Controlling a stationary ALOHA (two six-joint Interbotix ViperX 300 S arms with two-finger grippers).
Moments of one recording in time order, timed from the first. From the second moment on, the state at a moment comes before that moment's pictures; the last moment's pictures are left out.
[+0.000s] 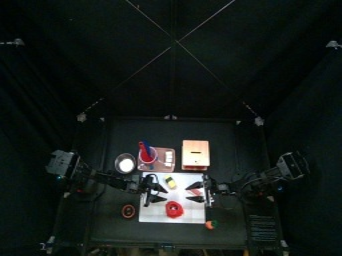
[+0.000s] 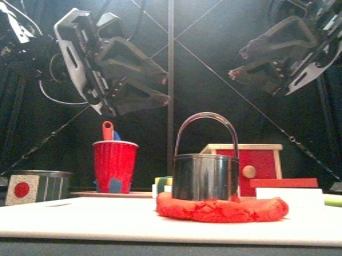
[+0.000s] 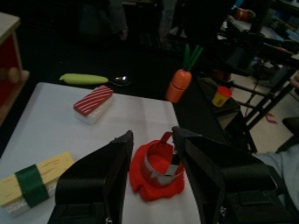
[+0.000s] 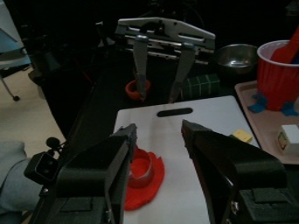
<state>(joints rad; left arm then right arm) -0.20 0.02 0.90 0.00 -0.73 -0.27 0.33 -0.29 1.11 0.37 -0.75 -0.07</state>
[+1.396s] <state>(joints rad) -0.34 0.29 0.81 -0.17 -0.87 -0.07 0.58 0.14 0.85 0.86 -0.85 -0.30</state>
